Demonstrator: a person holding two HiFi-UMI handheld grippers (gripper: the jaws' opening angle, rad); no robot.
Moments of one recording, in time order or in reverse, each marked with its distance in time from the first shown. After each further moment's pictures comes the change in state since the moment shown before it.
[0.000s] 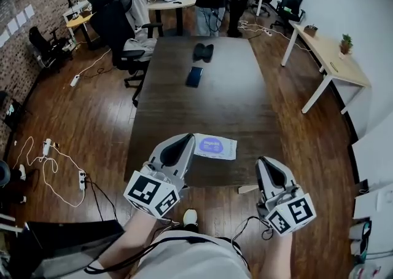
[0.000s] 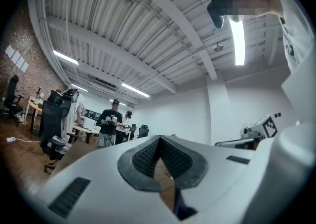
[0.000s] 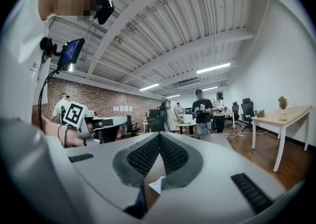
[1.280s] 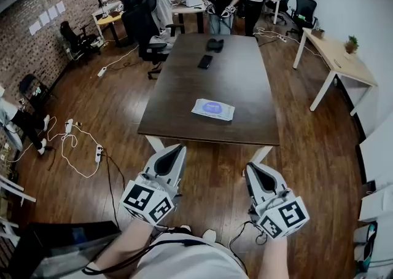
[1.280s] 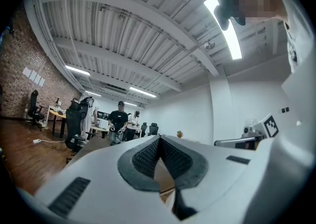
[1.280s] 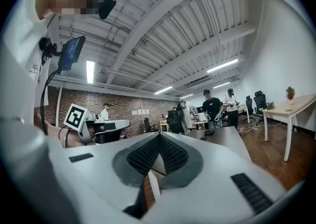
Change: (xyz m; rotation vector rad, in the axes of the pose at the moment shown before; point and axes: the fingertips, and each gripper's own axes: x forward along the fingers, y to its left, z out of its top) left arm -0.205 -0.228 -0.013 0.035 0.011 0.156; right arm -0.258 0.115 -0.010 0.048 -0.023 0.180
